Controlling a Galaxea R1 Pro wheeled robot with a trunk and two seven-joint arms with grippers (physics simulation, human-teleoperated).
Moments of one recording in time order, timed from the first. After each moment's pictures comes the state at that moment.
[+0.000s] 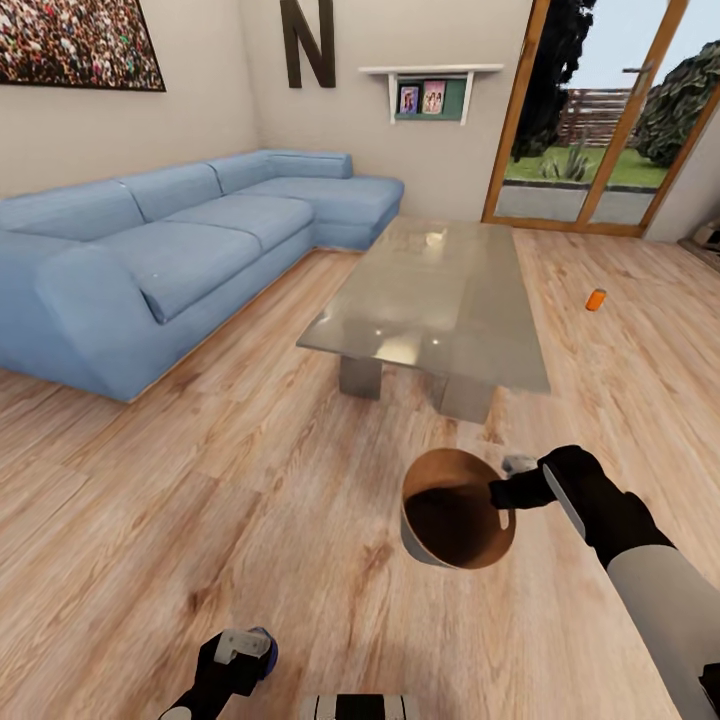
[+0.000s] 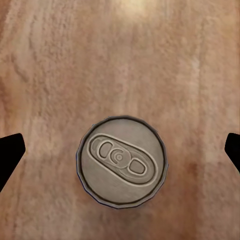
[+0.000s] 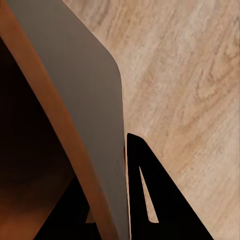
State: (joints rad) left arm -0.31 0.02 -0.04 -0.50 -0.09 -0.19 -0.08; right arm -0.84 -0.27 0.15 -0.86 -0.03 1.04 0.49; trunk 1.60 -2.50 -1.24
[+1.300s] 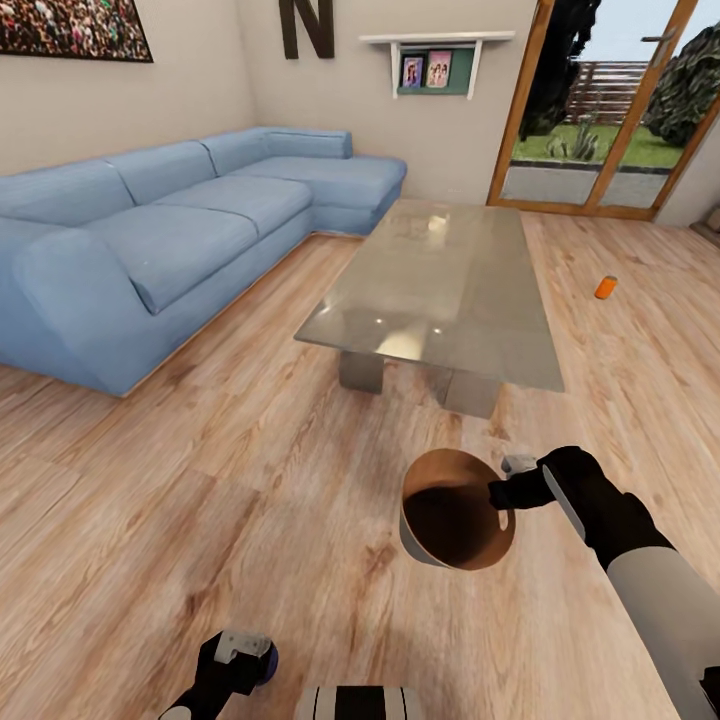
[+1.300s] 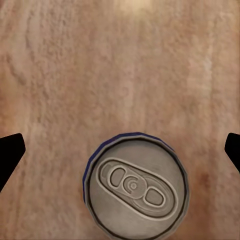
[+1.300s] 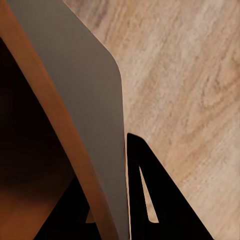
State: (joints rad) left arm -0.31 0.02 -0.04 -0.51 -0.09 -0.19 -0.08; right arm -0.83 -0.26 0.15 -0.87 -0.02 1.04 0.49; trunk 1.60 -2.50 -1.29
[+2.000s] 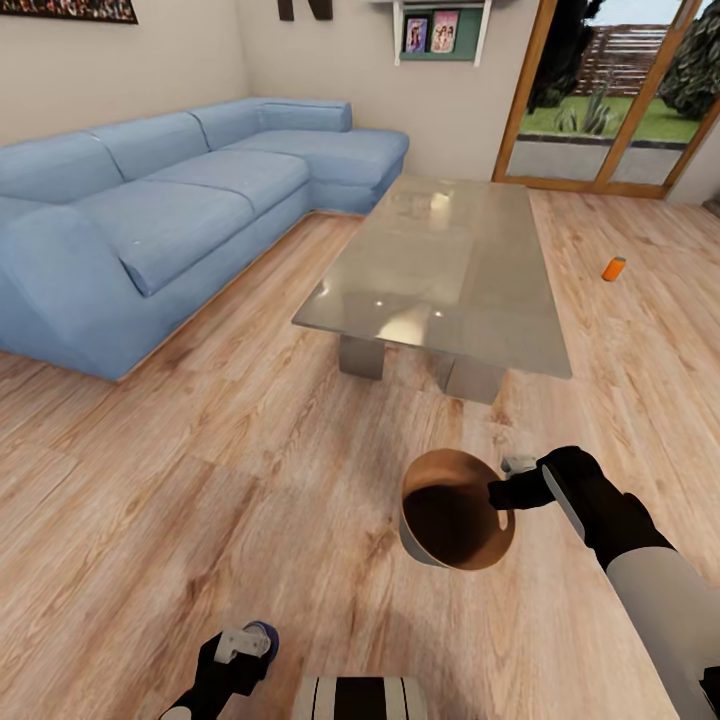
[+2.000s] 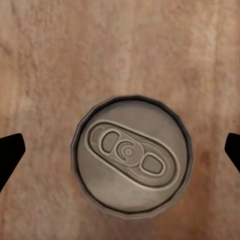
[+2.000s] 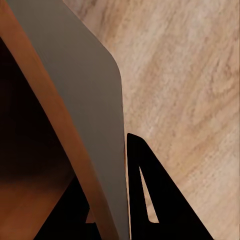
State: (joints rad) left arm -0.31 0.02 -0.04 -0.51 -0.09 -0.19 -0.08; right arm -0.83 -0.26 0.15 -0.87 -0.02 1.04 0.49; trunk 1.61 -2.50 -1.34
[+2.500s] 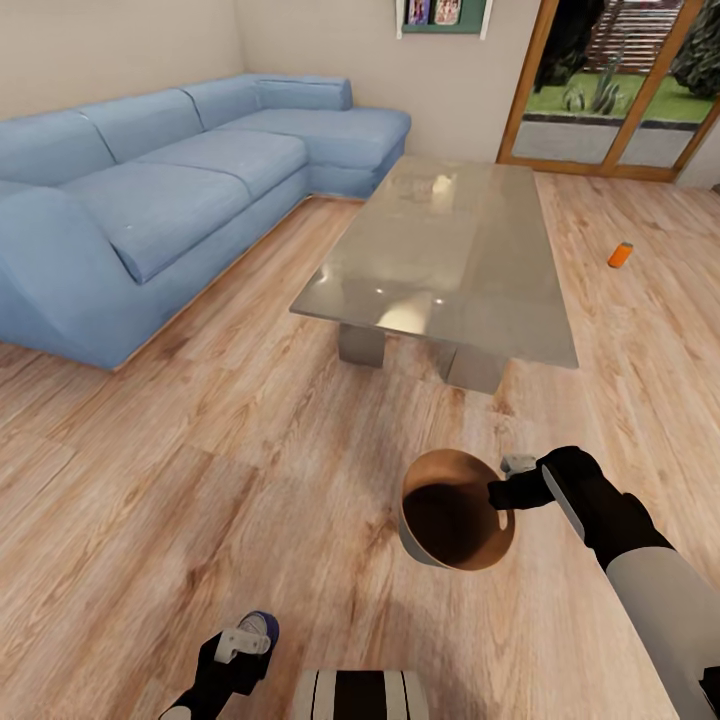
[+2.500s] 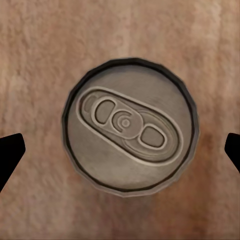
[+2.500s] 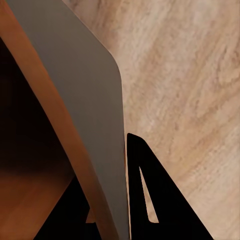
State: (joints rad) left arm -0.31 0.02 -0.04 -0.51 -0.09 -0.19 -0.08; right arm -0.83 -0.26 0.15 -0.87 -0.02 1.04 0.49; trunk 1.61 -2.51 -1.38
